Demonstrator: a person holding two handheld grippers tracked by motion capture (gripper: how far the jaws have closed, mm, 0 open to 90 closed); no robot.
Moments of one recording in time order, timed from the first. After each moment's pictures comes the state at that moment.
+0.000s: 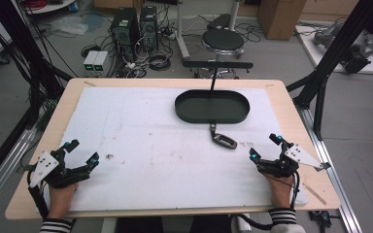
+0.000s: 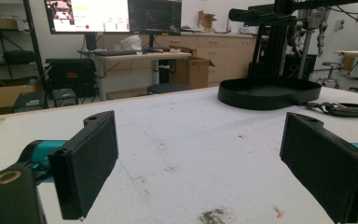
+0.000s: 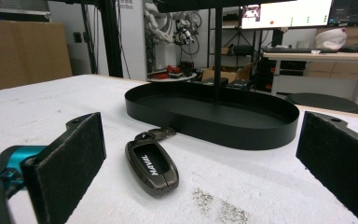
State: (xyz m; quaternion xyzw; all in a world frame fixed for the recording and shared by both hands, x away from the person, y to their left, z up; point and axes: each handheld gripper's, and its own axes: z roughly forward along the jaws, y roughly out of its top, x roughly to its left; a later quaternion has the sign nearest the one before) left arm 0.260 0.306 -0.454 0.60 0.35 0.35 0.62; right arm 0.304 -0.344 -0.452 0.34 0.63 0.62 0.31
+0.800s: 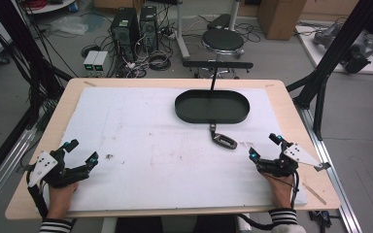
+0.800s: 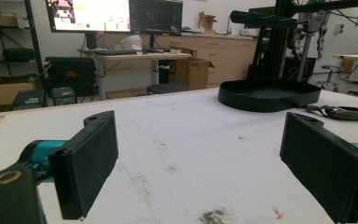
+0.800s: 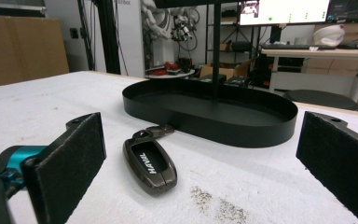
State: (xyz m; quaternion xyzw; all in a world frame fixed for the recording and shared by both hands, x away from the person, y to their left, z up) left arm 0.261 0.308 -0.454 0.60 0.36 0.35 0.63; right arm 0.305 -0.343 -0.451 0.35 0.64 0.61 0.31
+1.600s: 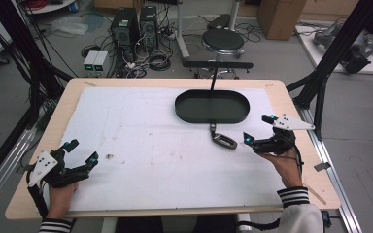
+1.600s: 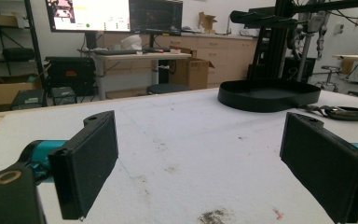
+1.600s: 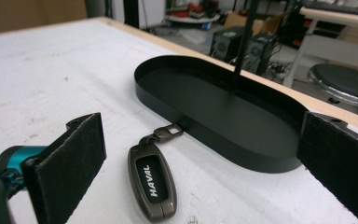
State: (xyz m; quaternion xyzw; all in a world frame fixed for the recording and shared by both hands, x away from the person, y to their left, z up) left arm 0.261 0.308 -0.454 0.60 0.36 0.35 0.63; right arm 0.348 -0.320 -0.376 0.32 0.75 0.52 0.26
